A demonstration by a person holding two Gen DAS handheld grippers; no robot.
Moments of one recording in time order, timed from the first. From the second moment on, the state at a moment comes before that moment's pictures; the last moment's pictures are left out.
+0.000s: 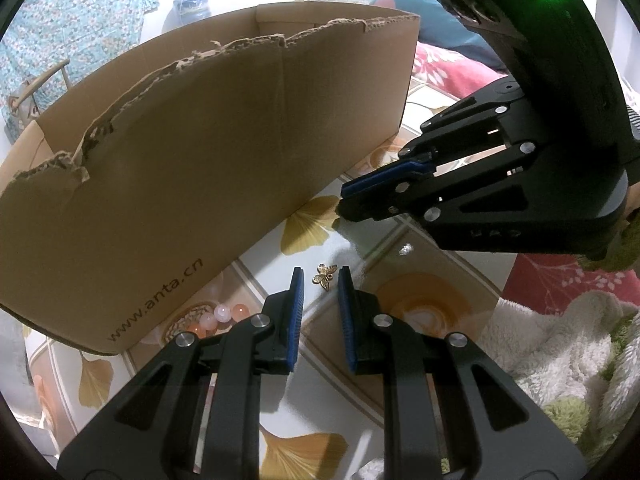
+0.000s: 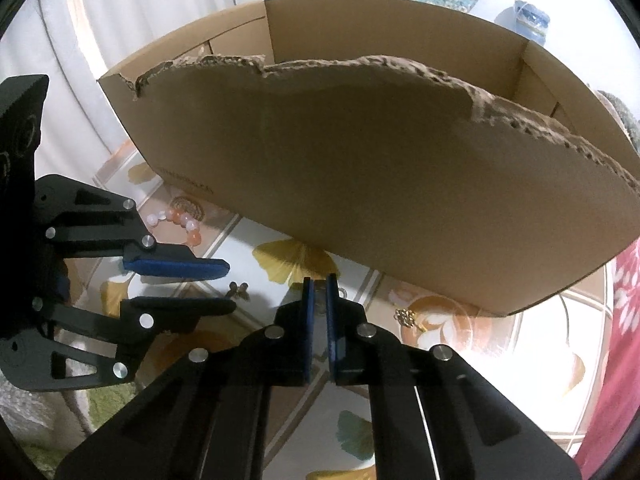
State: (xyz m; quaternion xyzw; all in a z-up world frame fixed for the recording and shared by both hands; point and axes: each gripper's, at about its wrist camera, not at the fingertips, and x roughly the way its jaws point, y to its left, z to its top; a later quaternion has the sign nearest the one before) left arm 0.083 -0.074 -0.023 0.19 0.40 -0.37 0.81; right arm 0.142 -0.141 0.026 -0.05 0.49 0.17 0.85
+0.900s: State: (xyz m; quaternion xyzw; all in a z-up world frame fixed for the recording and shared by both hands) left arm 0.082 -0.075 -0.020 0.18 0.41 -0.37 0.82; right arm 0.156 -0.157 0.036 -0.07 0.56 0.18 0.81
